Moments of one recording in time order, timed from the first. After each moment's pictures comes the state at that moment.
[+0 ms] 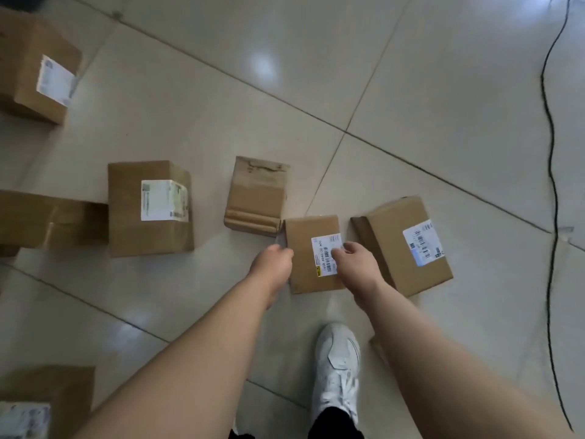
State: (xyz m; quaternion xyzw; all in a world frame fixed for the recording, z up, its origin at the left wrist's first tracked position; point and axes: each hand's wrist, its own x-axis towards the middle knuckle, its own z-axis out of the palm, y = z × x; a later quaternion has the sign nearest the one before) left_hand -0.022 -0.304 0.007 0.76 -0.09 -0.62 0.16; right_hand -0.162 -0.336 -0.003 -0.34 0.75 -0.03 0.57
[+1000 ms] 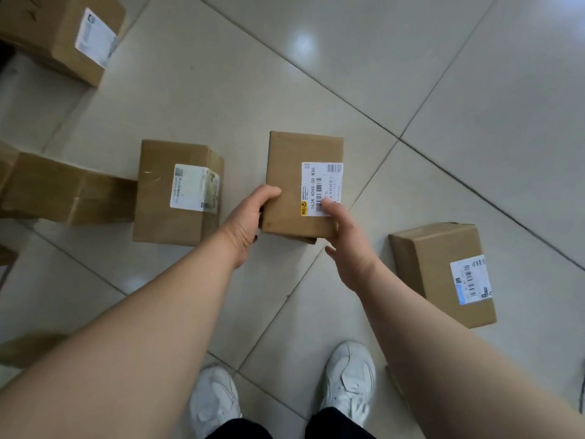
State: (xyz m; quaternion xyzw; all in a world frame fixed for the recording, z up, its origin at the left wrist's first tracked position) left_hand 0.076 -0.347 0.009 0.73 -0.03 -0.61 0.29; right_hand -0.071 -0.384 -0.005 -0.27 0.61 -0.08 0.74
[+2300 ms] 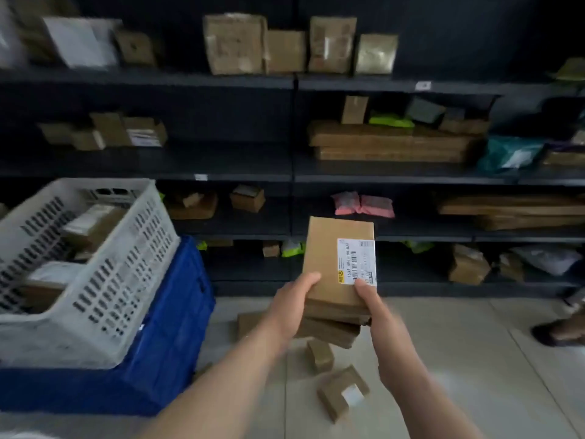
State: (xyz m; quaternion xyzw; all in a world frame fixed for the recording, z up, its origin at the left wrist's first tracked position) left_hand 0.104 -0.079 0.760 0.68 0.06 -0.29 0.67; right_hand 0.049 -0.214 0.743 -0.64 0.28 -0.02 0.71
